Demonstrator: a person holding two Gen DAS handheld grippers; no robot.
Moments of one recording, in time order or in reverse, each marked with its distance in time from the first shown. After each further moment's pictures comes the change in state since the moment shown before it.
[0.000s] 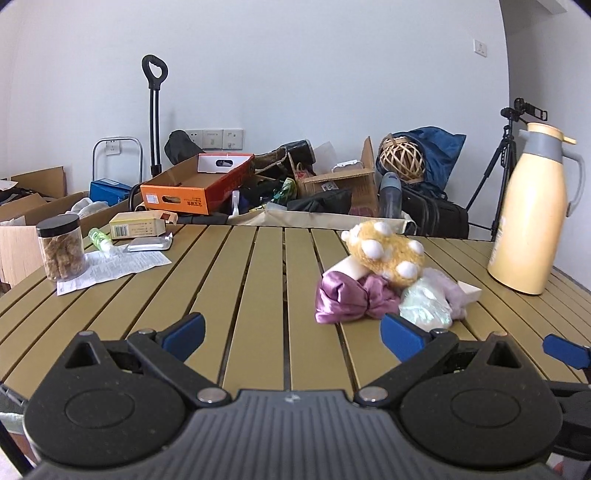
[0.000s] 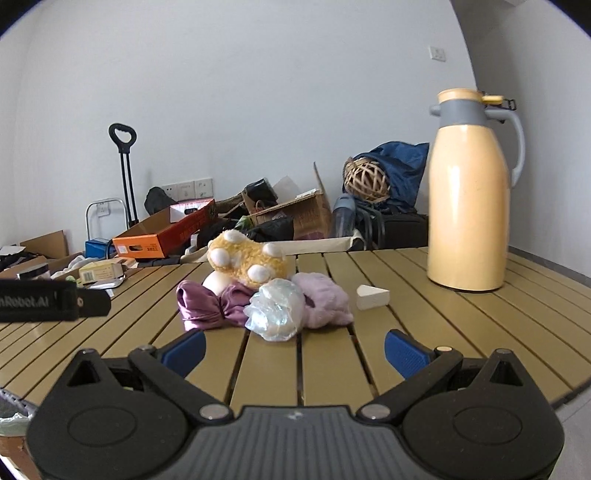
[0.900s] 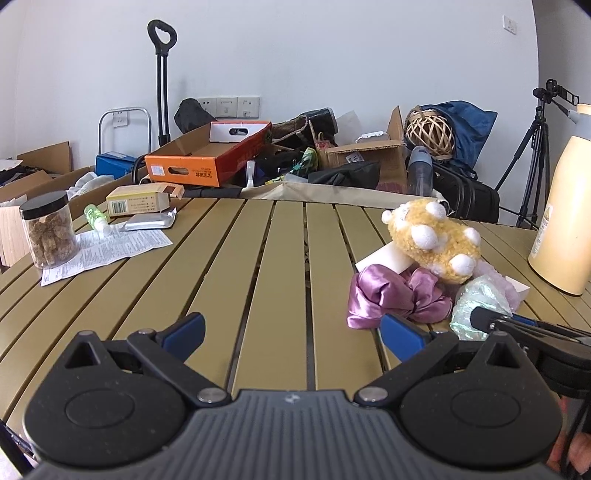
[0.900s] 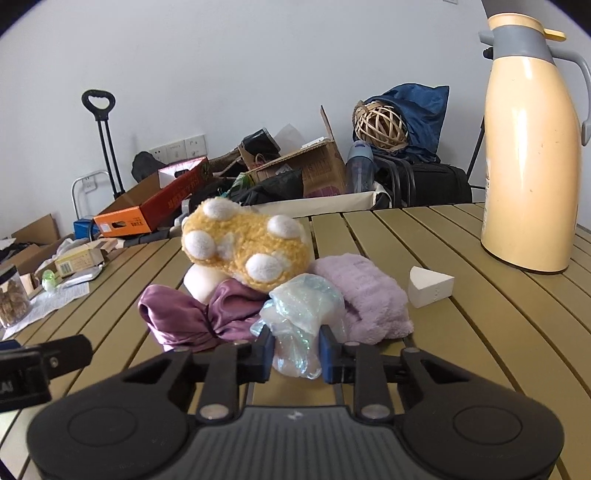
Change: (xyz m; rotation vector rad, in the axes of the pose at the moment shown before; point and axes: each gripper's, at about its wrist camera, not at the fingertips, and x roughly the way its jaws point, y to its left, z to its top) left arm 0.072 0.012 0.007 -0.020 0.088 0.050; right arm 0.106 0.011 0.024 0.078 0.149 0.031
